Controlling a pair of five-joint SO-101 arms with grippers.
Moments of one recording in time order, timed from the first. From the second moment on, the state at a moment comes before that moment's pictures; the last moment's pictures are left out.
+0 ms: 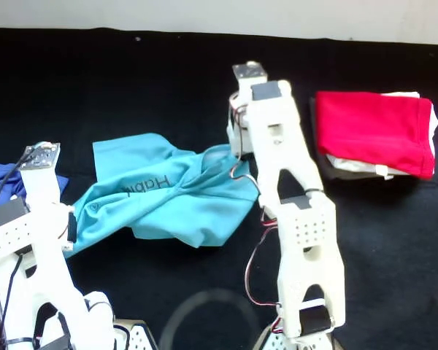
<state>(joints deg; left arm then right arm) -36.0 -36.1 53.1 68.7 -26.2 -19.4 45.0 -47.3 93.4 -0.9</state>
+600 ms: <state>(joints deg) -34.2 -36.1 16.9 93.7 -21.5 -20.4 6.0 -32.9 100.4 4.4</state>
